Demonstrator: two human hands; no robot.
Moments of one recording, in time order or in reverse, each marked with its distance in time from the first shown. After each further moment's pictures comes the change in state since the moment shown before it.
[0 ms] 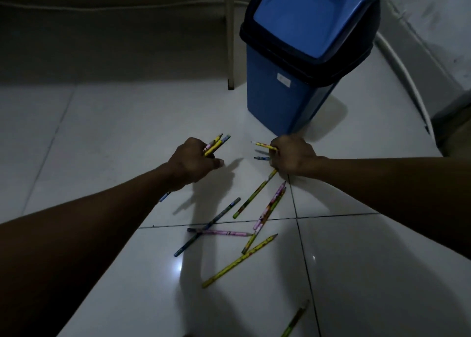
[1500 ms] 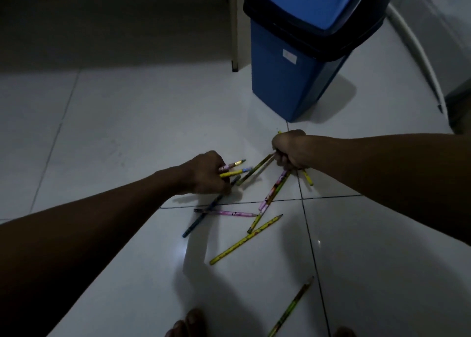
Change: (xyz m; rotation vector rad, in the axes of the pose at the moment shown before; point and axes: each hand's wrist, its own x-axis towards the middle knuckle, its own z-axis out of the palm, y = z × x) left_hand -0.031 -0.015 0.020 0.409 -0.292 0.132; right_hand -0.018 -0.034 0.004 0.900 -0.152 0.814
